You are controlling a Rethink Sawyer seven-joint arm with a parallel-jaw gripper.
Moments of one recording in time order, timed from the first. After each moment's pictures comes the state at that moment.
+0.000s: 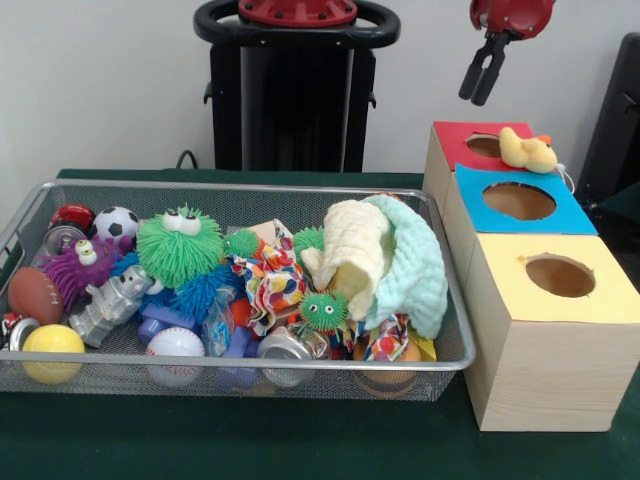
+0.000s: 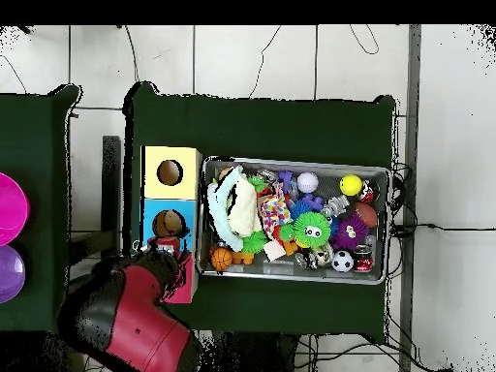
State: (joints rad) arm 0.74 -0.53 -0.79 1.88 0.85 0.36 2.87
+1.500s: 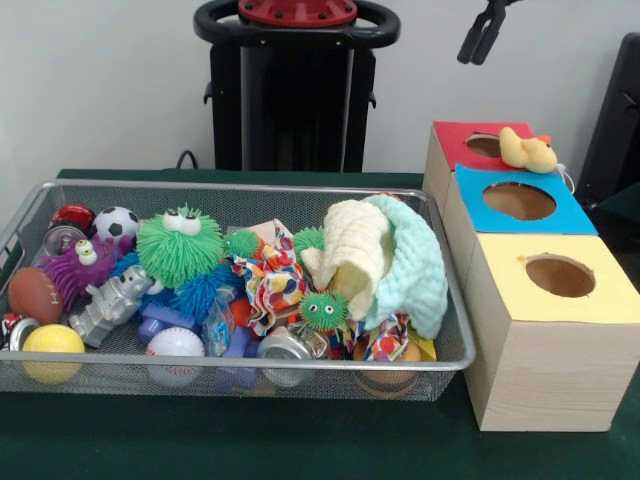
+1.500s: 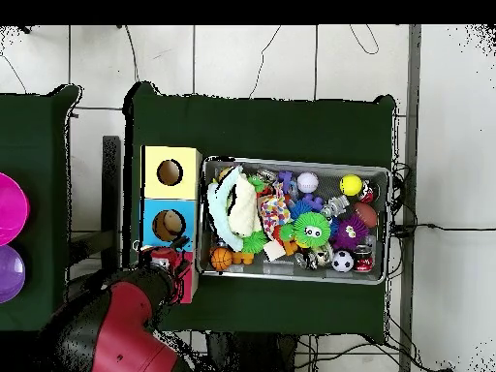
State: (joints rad) arm 0.83 -0.51 -0.92 1.89 0.85 0.40 2.93
